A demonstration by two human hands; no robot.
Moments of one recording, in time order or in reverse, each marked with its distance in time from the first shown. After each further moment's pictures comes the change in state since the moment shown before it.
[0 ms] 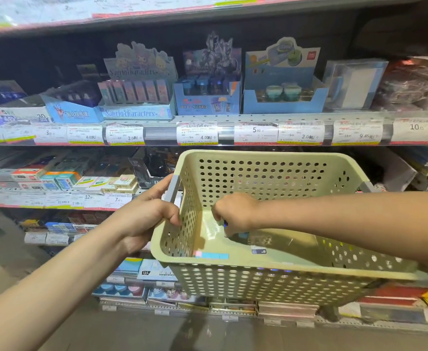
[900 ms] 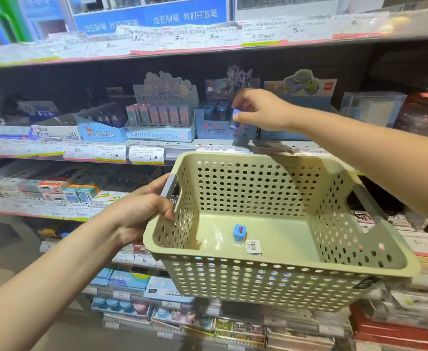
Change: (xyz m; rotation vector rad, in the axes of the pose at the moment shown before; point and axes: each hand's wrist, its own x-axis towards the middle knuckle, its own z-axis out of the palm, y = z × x) left_hand -0.012 0.040 -0.022 -0.038 0.060 0.031; right_hand 0.010 0.092 -0.174 0.549 0.594 0.030
